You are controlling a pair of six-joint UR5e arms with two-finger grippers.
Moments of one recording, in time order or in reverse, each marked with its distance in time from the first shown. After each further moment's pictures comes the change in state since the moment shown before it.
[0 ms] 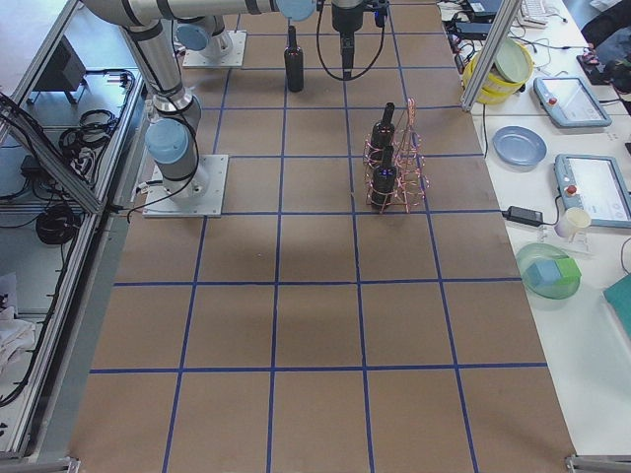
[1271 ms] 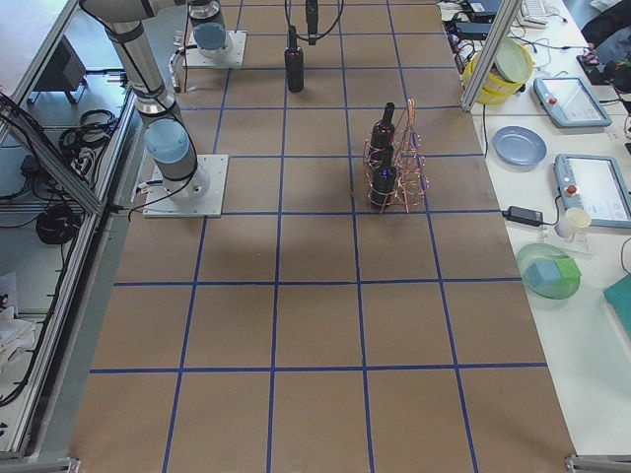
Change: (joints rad) left arm 0.269 0.023 0.200 -0.067 0.029 0.326; right arm 0.455 0.054 0.005 0.062 -0.062 0.407
